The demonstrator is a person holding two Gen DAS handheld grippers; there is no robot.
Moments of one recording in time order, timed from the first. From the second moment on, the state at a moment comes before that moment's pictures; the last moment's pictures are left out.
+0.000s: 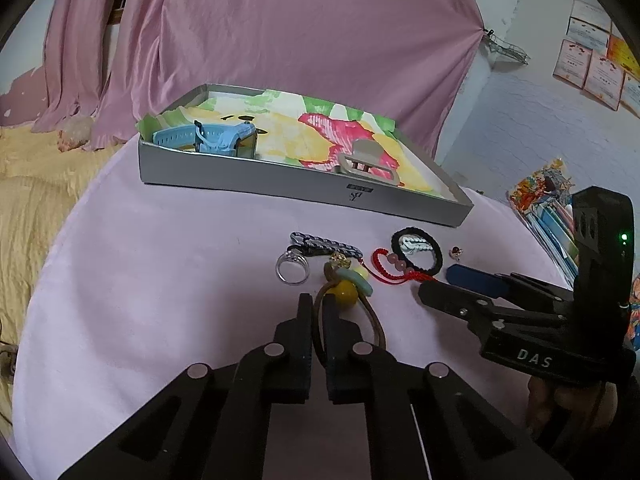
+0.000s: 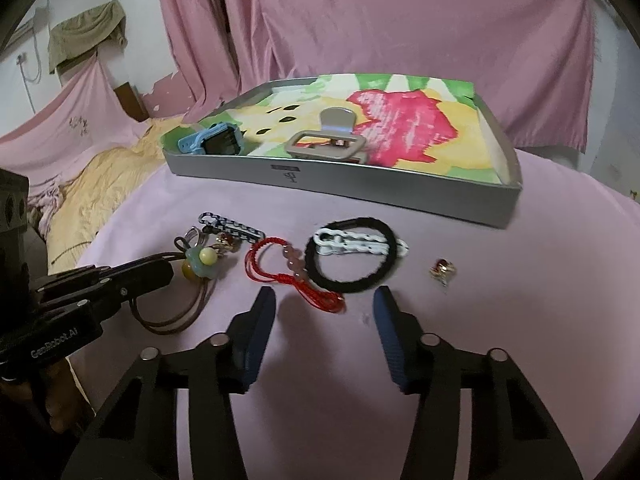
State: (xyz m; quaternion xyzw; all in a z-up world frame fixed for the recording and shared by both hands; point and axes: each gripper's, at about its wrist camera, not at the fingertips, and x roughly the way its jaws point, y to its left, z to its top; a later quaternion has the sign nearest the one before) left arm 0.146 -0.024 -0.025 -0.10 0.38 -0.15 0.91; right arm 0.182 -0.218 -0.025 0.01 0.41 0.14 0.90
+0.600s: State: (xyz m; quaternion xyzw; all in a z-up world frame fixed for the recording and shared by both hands) left arm 0.142 -0.024 -0.015 -0.10 0.36 -0.16 0.91; right arm 0.172 -0.217 -0.023 0.02 0.41 0.17 0.90
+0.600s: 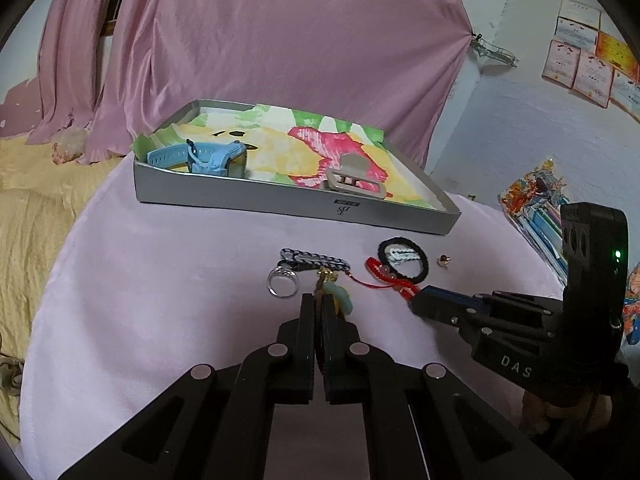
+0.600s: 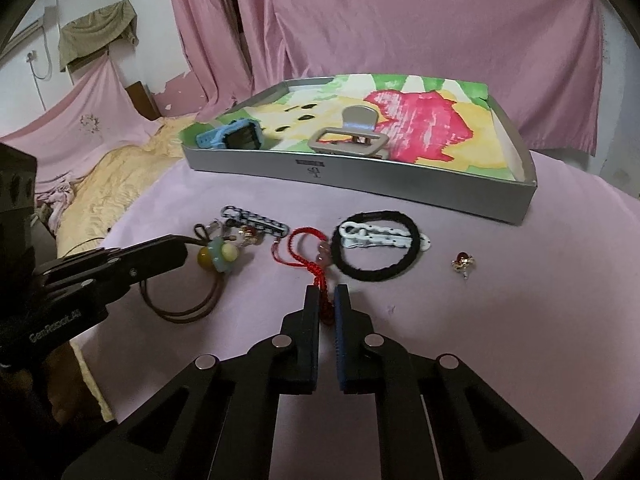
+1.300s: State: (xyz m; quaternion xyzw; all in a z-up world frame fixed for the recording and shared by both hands) left arm 0.167 -0.022 0.044 -0.11 0.28 -0.17 0.94; right arm 0.169 -0.237 0.035 0.03 0.30 0.15 0.94
